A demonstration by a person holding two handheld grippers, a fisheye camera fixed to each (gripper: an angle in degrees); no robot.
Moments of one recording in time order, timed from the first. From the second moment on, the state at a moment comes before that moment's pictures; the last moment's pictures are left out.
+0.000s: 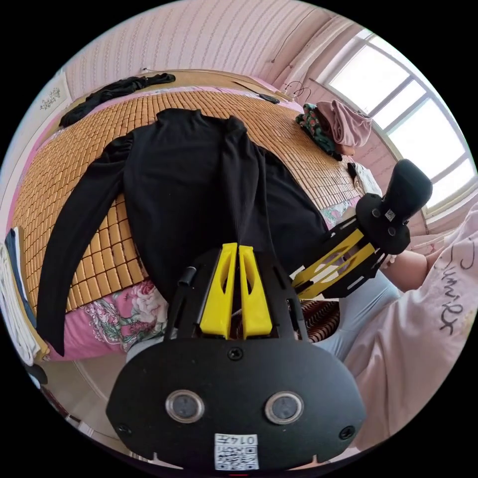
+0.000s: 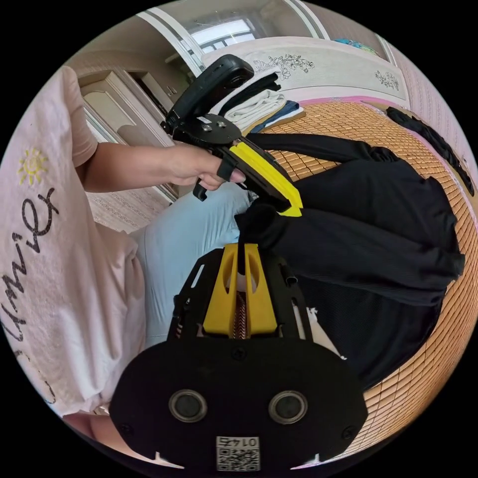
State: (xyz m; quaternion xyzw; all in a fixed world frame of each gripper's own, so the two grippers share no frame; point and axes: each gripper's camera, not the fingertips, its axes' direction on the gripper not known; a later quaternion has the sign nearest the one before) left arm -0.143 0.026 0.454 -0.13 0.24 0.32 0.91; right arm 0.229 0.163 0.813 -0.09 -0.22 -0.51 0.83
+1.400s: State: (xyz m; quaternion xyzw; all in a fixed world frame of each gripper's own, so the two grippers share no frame) left arm 0.082 -0.231 0.646 -0.13 0.29 0.27 0.91; right arm 0.459 -0.008 0.814 0.07 -0.07 -0.04 0.99
